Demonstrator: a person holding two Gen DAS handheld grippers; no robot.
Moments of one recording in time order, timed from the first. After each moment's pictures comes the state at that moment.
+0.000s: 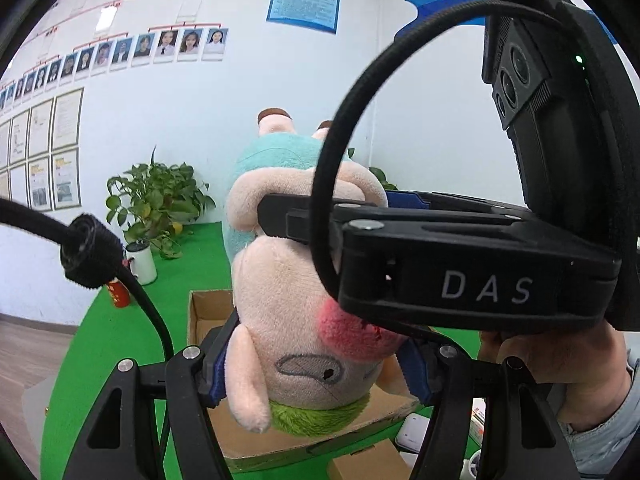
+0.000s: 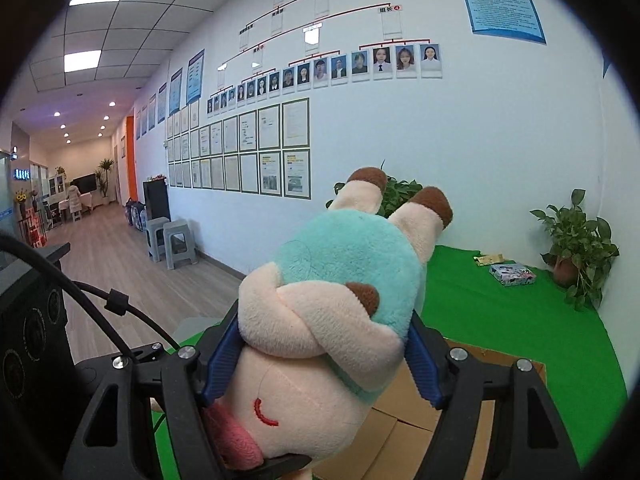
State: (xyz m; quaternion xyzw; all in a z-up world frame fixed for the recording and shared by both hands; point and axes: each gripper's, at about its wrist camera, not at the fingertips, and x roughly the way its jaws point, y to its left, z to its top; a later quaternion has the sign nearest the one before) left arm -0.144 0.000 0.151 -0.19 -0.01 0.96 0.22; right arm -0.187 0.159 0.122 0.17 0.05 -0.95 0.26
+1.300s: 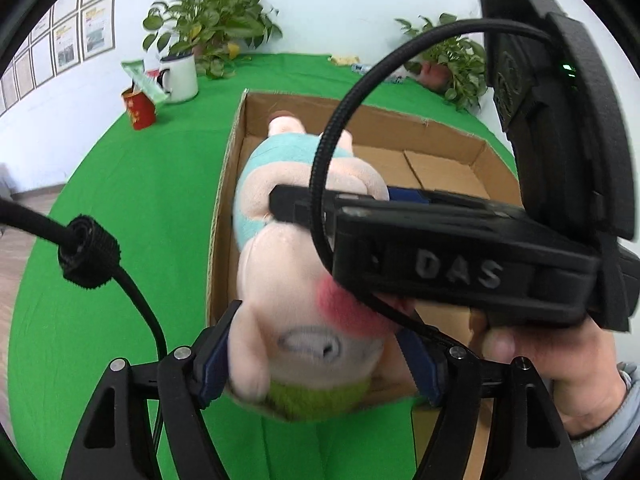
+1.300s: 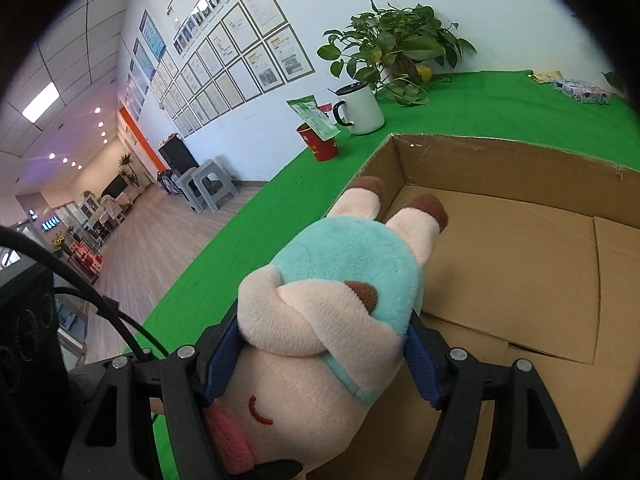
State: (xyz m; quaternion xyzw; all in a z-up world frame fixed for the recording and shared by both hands) left arm -0.271 -0.063 -0.065 -0.47 -0.05 0.88 0.11; right arm -0.305 0.141 -0.060 0.40 -0.06 -0.85 0.33
